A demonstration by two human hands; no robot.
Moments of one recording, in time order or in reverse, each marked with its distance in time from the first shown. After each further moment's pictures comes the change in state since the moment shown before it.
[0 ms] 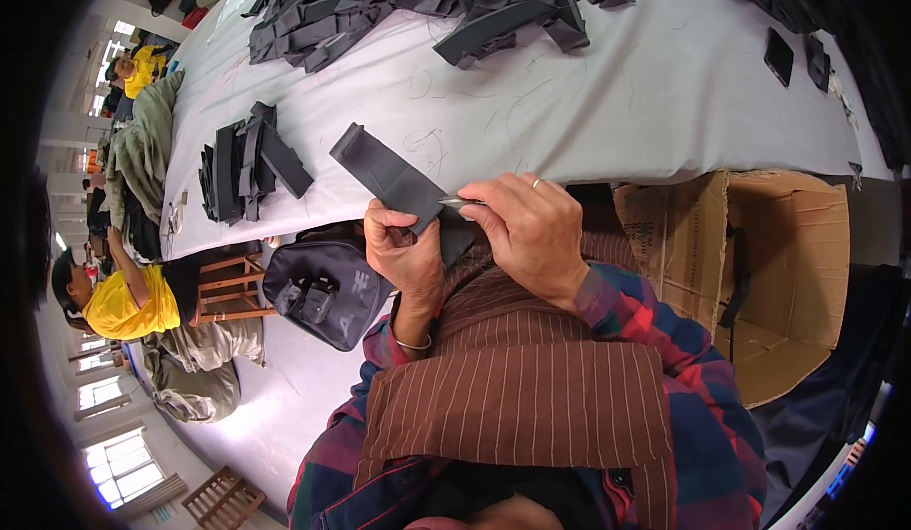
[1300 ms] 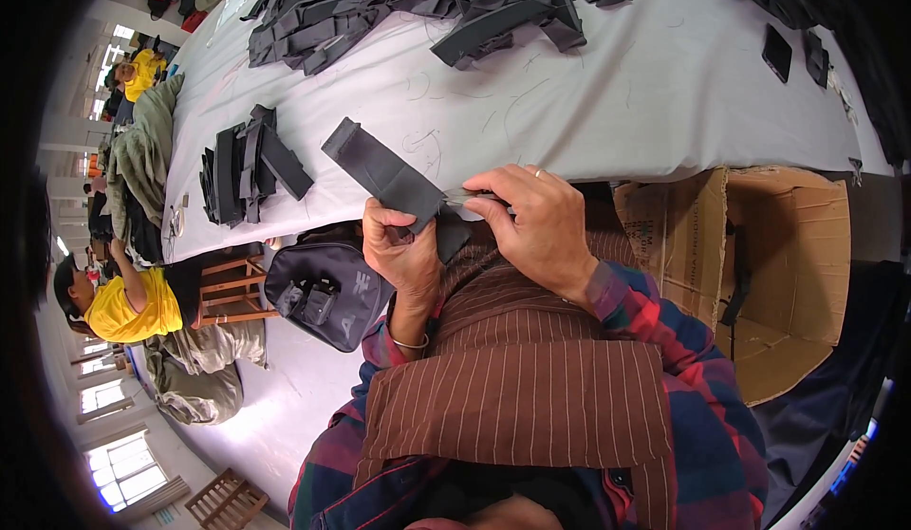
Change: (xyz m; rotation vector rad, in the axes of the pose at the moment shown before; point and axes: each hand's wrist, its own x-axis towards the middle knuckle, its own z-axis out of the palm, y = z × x) left_hand 0.006 -0.003 -0.002 0.090 -0.021 0.096; right_hand 0.005 0.004 -0.007 0.104 -0.068 0.111
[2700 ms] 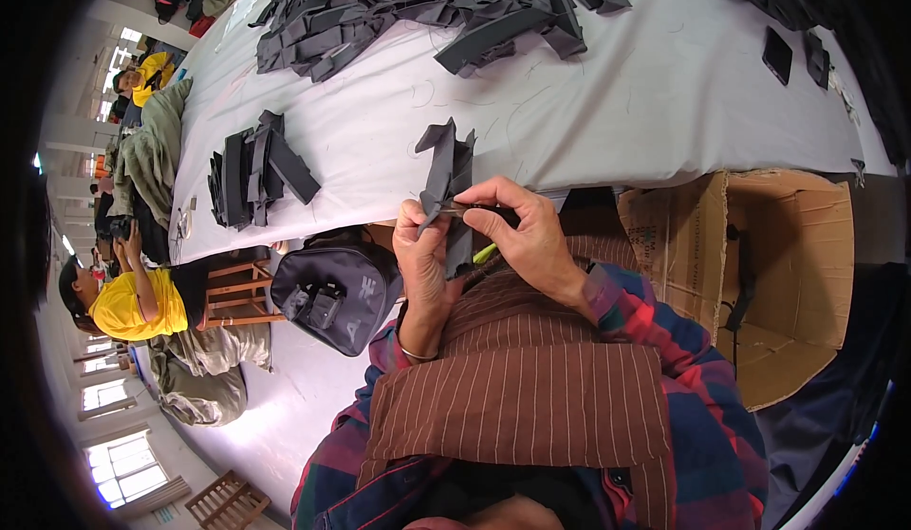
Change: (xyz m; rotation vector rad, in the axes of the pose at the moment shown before) left_hand -0.015 0.010 0.002 -0.875 -0.098 -0.771; right_hand -0.015 0.007 0.015 0.787 -0.137 0.321
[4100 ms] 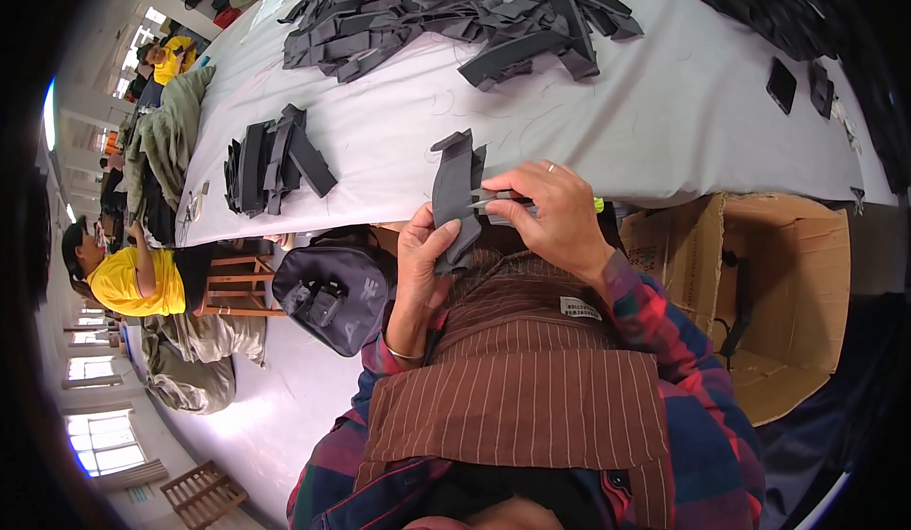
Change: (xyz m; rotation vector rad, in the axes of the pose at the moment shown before) left_hand -0.006 0.032 0.001 0.175 -0.079 -0.222; right_hand 0.021 -0.019 -0.027 -0.766 -0.004 -0.412
